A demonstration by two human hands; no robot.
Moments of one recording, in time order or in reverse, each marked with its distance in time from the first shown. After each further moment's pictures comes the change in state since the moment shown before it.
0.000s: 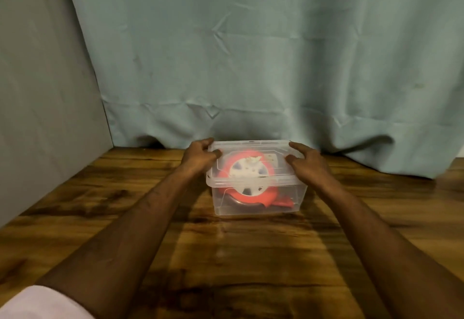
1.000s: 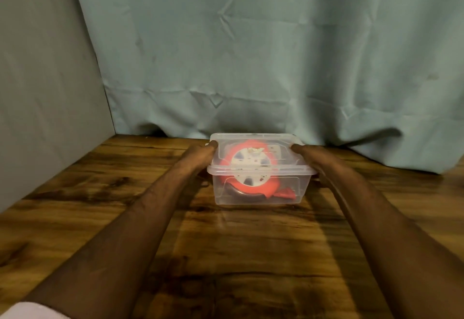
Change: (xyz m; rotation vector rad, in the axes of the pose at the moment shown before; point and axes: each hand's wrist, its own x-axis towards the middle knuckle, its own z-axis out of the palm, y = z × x) left_hand -0.023 -0.013 0.001 -0.151 -0.081 -0.337; right_hand 0.012 0.002 0.001 0.350 -0.098 0.394
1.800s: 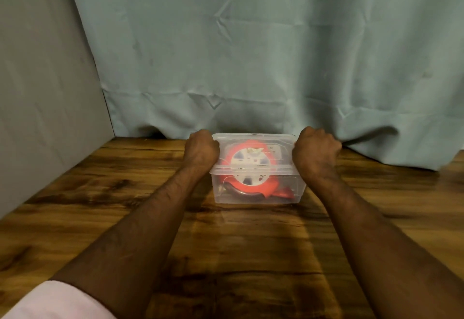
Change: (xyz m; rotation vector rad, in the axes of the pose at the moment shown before) left_hand 0.000 0.026 0.009 0.616 0.340 0.350; right_hand -0.032 -0.016 0.016 -1.135 0.583 -0.428
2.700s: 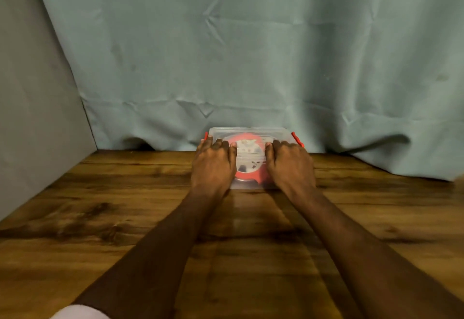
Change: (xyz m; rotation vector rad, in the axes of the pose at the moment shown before) left_hand 0.028 0.001 0.068 0.293 0.241 0.452; right_hand 0.033 -0.033 0.071 0.270 0.169 -0.264
